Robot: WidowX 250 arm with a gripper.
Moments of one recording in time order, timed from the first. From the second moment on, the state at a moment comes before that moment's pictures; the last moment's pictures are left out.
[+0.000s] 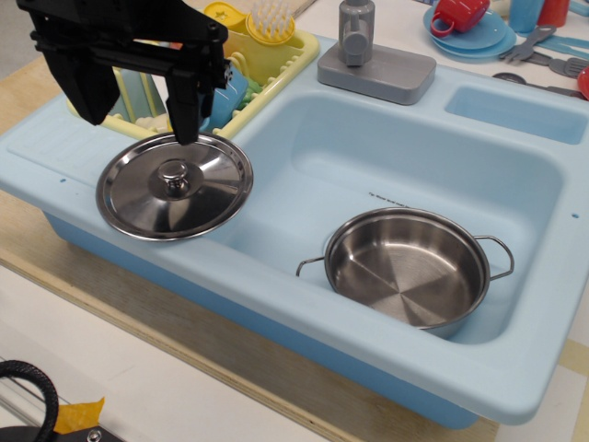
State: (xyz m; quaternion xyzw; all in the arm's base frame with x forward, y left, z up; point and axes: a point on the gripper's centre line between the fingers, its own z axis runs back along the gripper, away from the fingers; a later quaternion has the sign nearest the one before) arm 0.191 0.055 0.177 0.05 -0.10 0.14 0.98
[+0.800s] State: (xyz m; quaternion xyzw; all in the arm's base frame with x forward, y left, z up) arm 0.200 0.052 0.144 0.04 -0.09 0.14 0.99
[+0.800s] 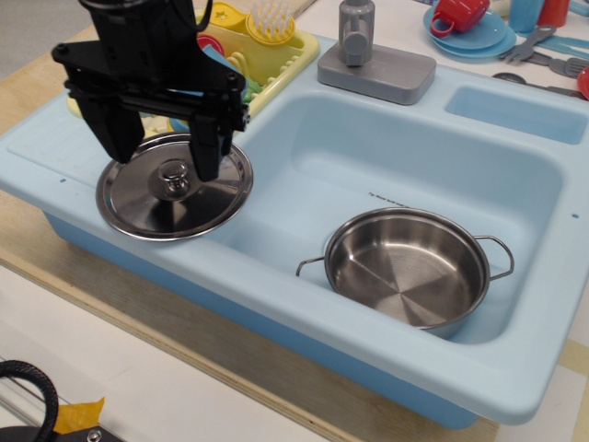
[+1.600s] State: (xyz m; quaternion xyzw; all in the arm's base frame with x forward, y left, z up) arm 0.208 0.059 0.123 0.02 -0.07 0.14 0.99
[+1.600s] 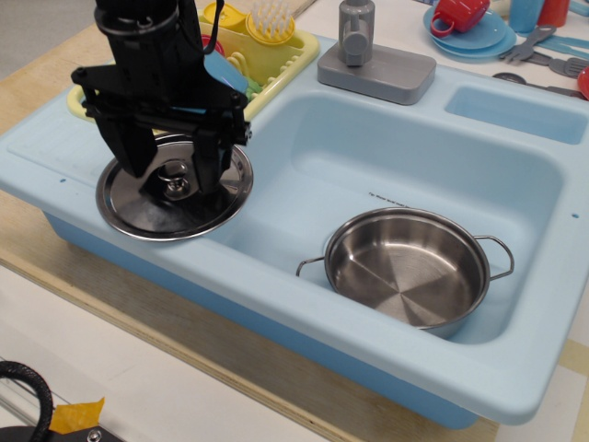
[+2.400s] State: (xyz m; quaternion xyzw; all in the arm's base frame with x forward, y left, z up) arm 0.206 0.055 0.126 0.02 -0.06 0.15 0.99
